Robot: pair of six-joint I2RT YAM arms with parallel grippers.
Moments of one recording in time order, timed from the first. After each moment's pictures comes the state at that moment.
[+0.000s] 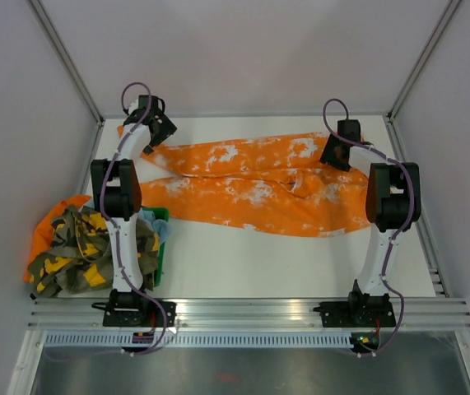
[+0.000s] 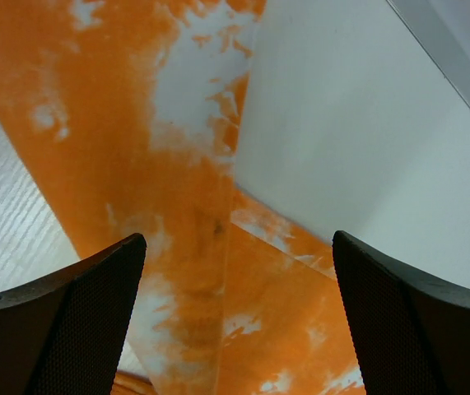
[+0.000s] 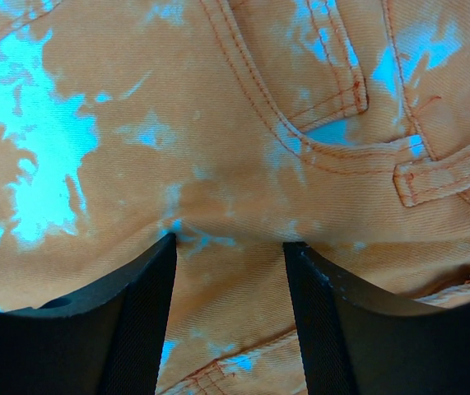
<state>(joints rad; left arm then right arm) -0.01 2.30 1.97 -0.55 -0.21 -0.73 0.00 2.10 1.46 -0.26 0.12 0.38</state>
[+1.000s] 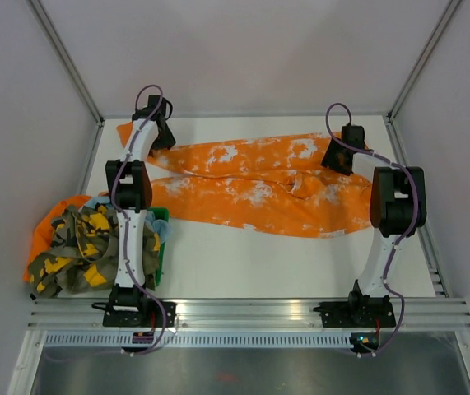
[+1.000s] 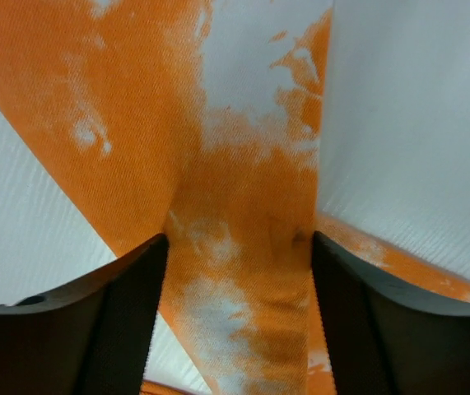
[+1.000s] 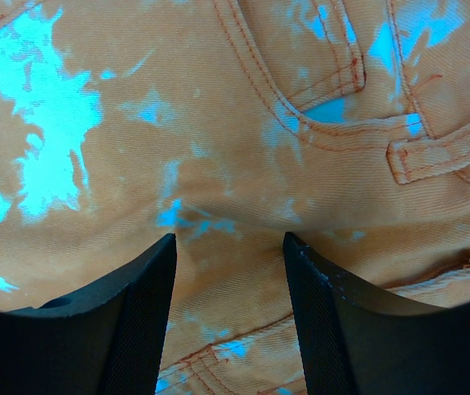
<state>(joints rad) -0.05 2.61 2.43 -0.93 -0.34 -0.50 -0.02 2.03 1.33 -0.15 0.06 0.38</state>
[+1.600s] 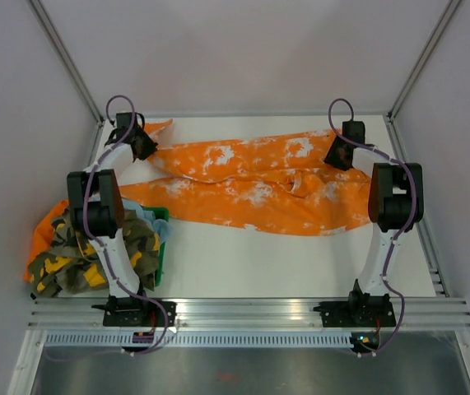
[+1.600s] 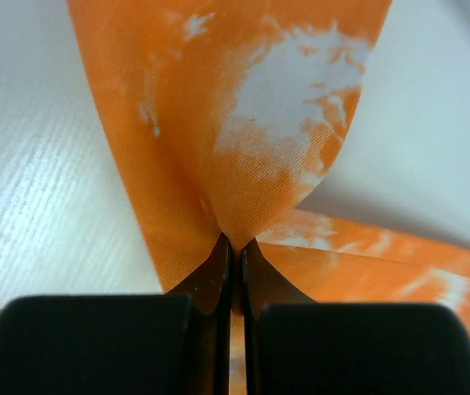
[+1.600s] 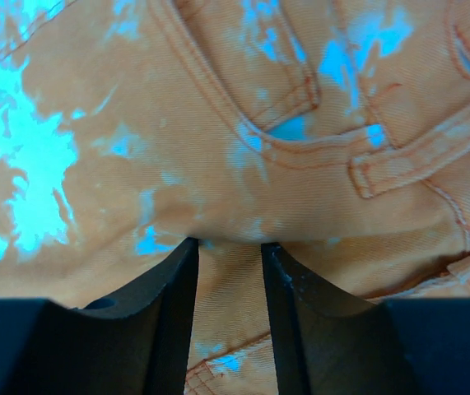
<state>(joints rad) 0.03 2.12 1.65 -0.40 -0.07 -0.58 -0.03 2.08 1.40 -0.19 0.05 0.41</state>
